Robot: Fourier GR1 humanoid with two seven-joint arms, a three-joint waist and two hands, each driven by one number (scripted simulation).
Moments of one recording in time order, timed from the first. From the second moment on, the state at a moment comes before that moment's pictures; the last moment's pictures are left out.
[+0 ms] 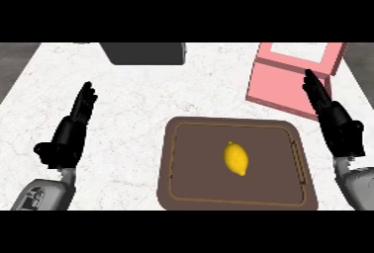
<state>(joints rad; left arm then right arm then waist) -0.16 0.31 -0.16 -1.46 0.11 0.24 -0.12 -0.23 -0.50 0.22 -1.52 -0.12 -0.22 0.06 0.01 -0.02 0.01</state>
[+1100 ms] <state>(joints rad) -0.24 0.44 -0.19 -1.51 0.07 -0.02 -0.09 -0.27 -0.82 0.17 -1.76 0.12 0.14 -0.27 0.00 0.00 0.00</state>
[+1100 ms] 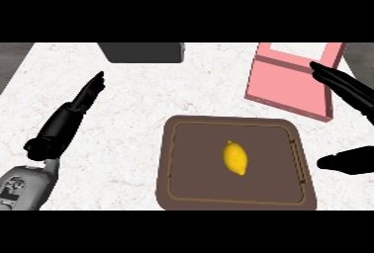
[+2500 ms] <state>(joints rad) -0.21 0.39 -0.13 -1.56 0.01 -0.08 -0.07 -0.45 -0.48 0.71 -2.07 0.55 0.69 0.72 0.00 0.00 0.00</state>
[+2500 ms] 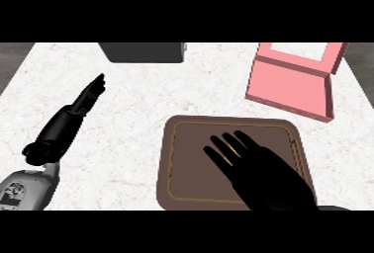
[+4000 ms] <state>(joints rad) -0.22 0.29 -0.01 -1.55 -0.09 -0.19 -0.06 -0.32 -0.30 0.66 -1.72 1.05 0.60 0.38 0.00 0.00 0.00</state>
